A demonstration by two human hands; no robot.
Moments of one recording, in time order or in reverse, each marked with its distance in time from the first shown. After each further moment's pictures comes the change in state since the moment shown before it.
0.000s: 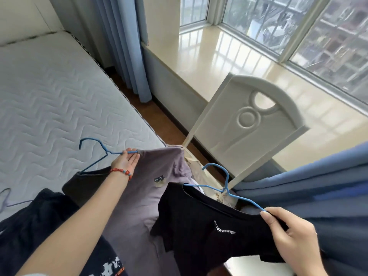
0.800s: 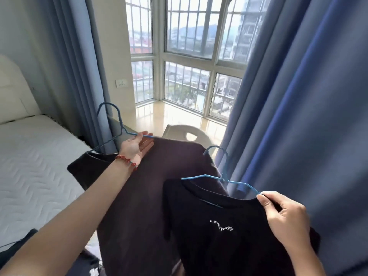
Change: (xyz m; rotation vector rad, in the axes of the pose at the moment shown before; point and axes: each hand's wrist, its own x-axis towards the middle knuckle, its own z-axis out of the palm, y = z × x) left_hand -0.426 0.006 0.063 0.133 -0.661 0.234; right_hand -0.241 -0.031 -0.256 -0.019 0.458 0.043
